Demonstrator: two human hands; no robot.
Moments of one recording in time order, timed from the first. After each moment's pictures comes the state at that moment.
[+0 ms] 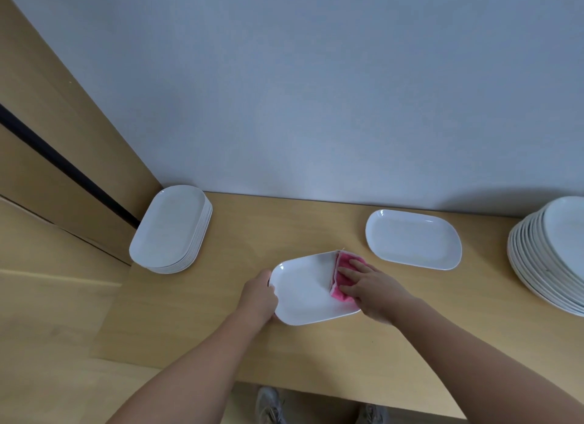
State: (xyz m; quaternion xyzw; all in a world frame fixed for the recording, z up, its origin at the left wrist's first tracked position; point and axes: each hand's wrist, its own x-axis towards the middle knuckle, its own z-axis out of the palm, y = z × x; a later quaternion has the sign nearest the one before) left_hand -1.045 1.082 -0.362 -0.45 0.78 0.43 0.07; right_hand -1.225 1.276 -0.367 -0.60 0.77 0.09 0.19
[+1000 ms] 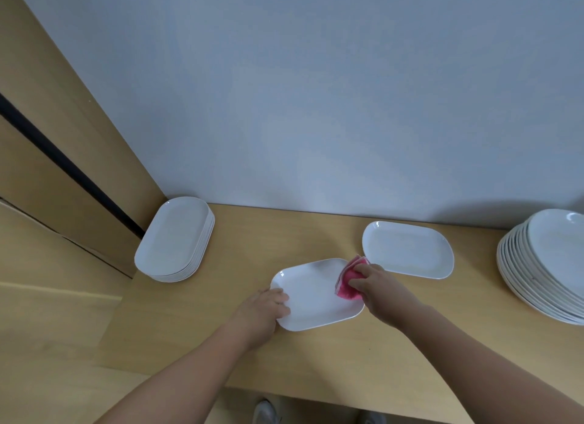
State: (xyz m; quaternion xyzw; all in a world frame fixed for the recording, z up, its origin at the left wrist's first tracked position) left_hand -1.023 1.072 -0.369 -0.08 0.97 0.15 0.15; right_hand -1.219 1.286 -0.320 -0.55 0.83 -0.04 0.12
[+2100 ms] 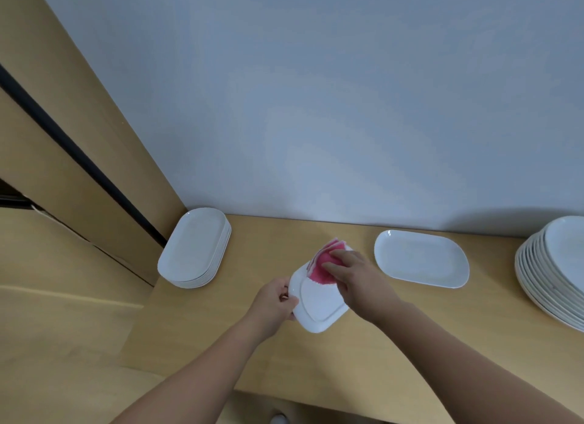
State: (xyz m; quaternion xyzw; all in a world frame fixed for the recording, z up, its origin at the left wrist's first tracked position) left_hand -1.032 1.091 -0.302 -0.34 0.69 0.63 -0.01; right_hand -1.183 1.237 -0.275 -0.55 0.80 -0.23 0.06
